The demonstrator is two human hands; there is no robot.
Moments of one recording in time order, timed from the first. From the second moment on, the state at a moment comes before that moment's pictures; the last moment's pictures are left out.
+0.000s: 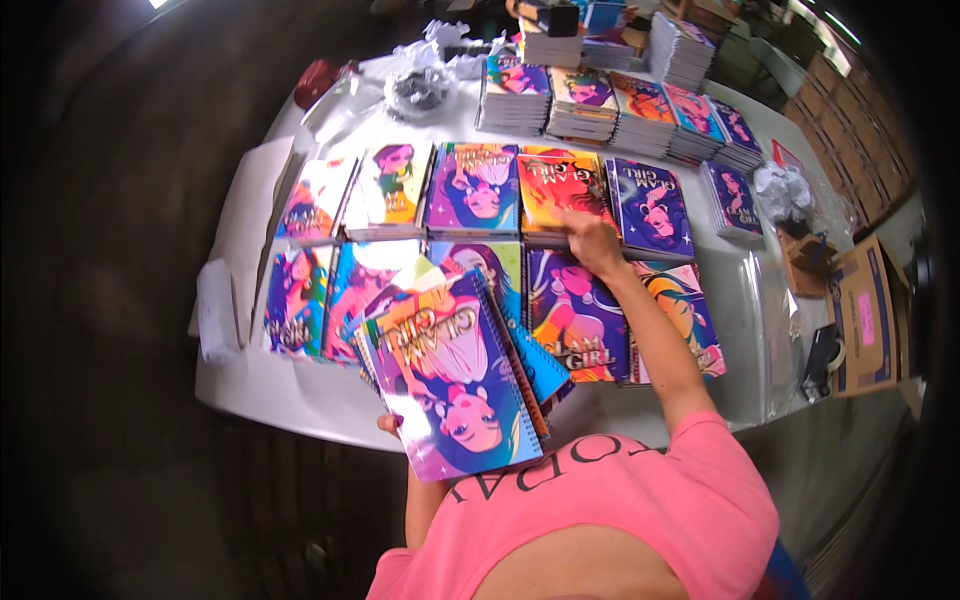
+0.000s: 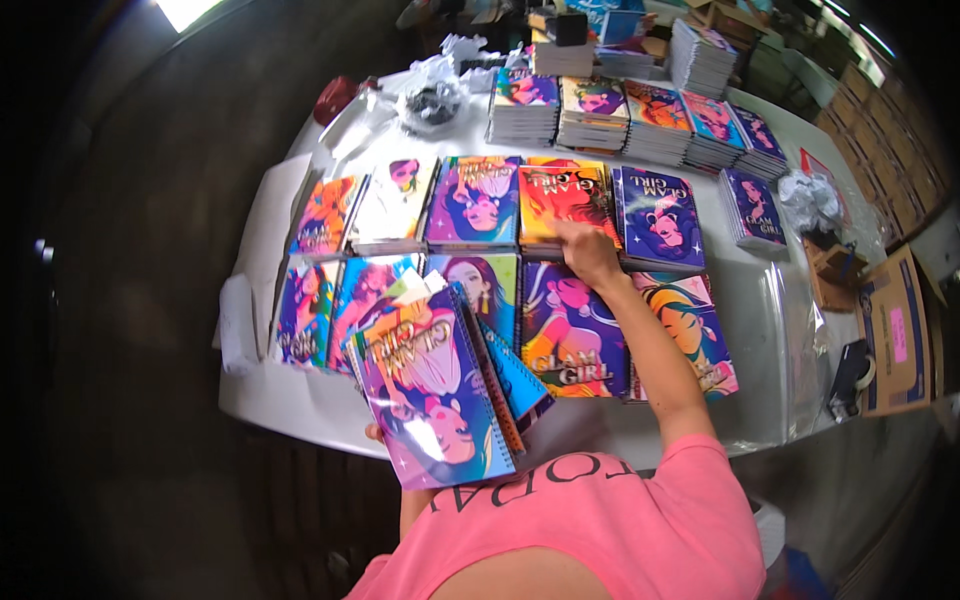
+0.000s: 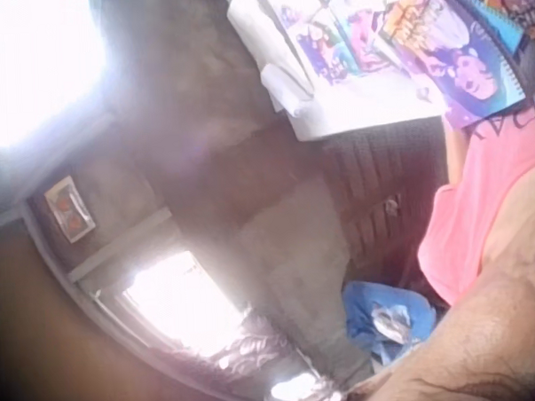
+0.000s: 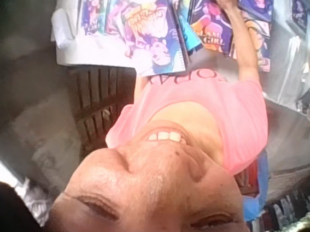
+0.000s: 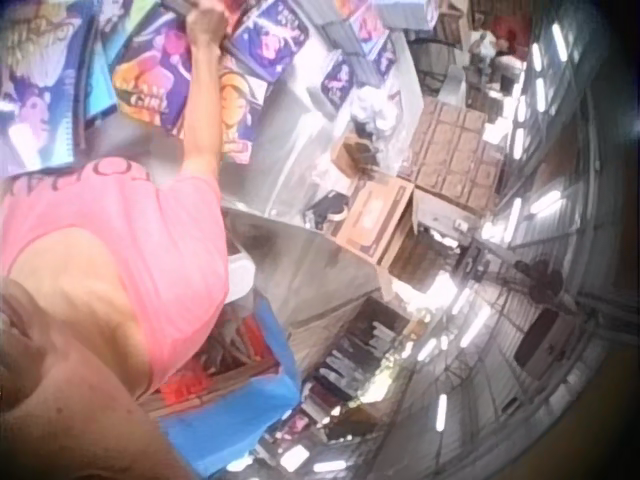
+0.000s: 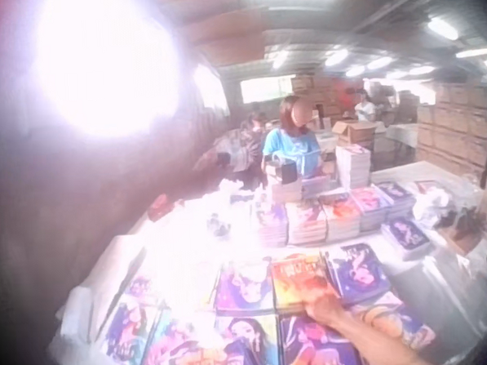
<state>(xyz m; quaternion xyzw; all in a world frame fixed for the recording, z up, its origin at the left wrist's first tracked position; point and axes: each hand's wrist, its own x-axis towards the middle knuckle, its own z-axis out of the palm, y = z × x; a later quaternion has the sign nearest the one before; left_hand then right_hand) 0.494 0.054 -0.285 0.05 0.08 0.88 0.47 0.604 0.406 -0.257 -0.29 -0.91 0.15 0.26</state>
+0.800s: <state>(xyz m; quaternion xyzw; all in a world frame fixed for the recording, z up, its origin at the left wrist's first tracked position) 0.594 0.102 -0.280 0.04 0.08 0.86 0.50 0.758 0.468 -0.254 -0.29 -0.90 0.02 0.31</state>
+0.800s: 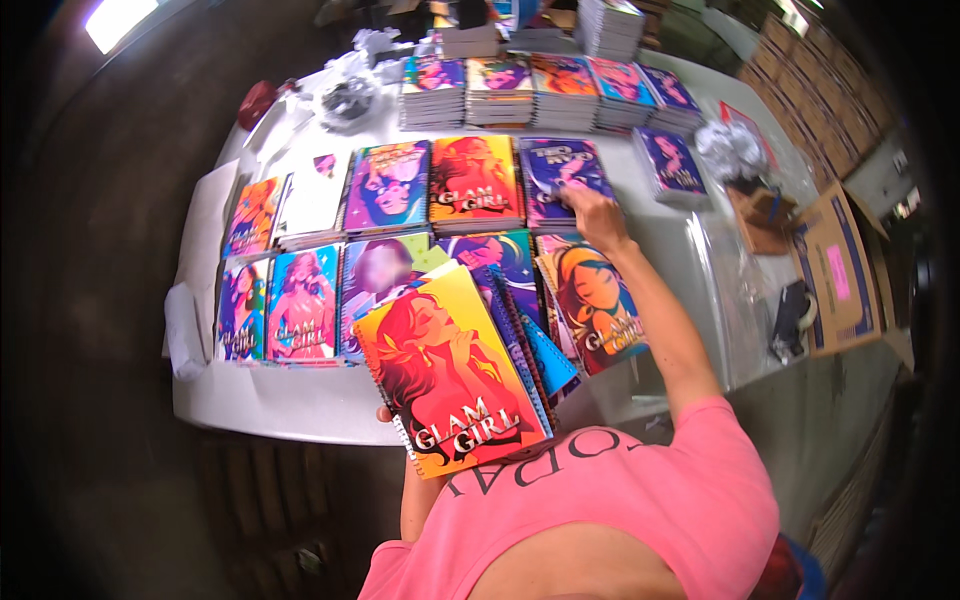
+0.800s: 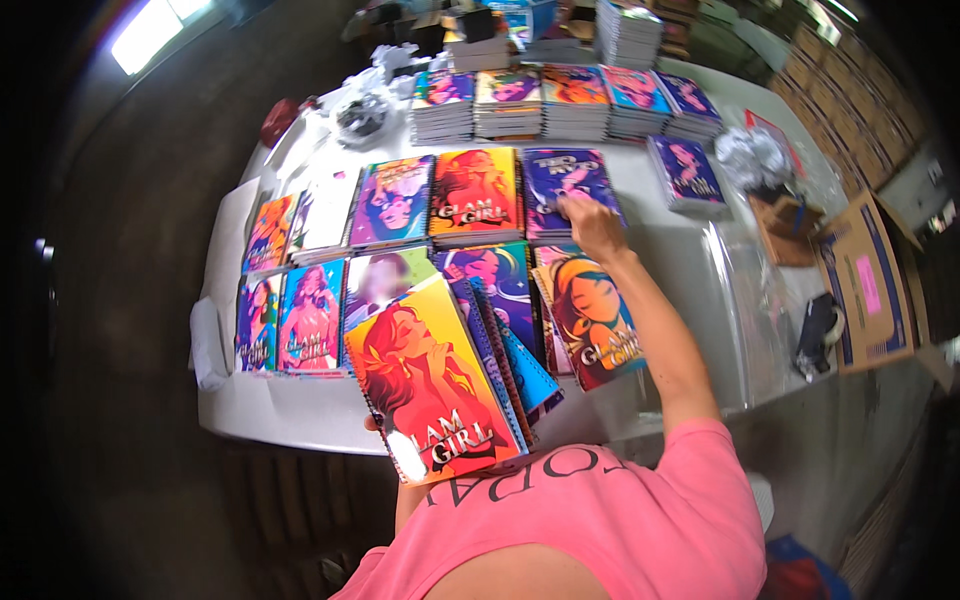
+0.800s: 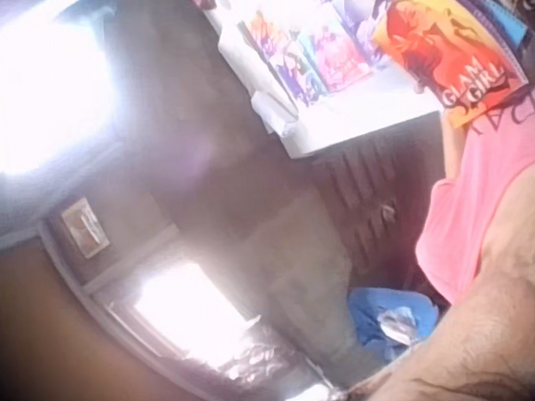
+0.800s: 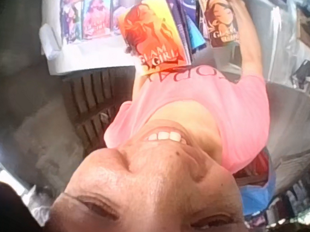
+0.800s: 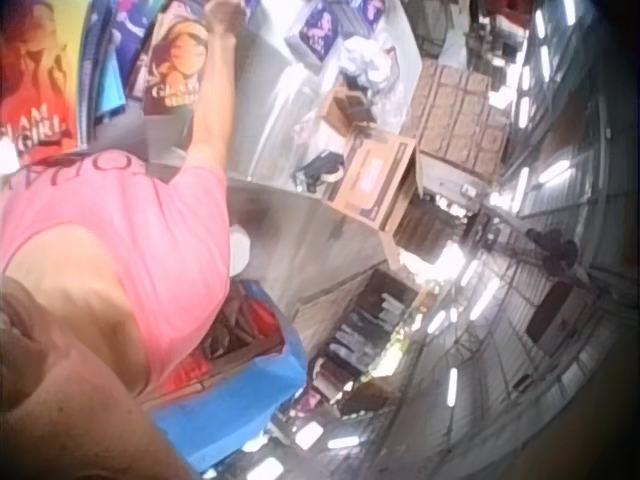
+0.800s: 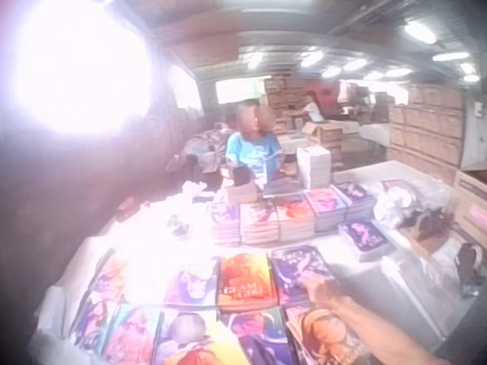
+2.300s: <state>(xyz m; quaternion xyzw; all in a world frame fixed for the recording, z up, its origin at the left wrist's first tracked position) 0.962 0.353 -0.289 0.38 0.48 0.63 0.47 1.180 0.450 -0.279 -0.27 -0.61 0.61 0.42</state>
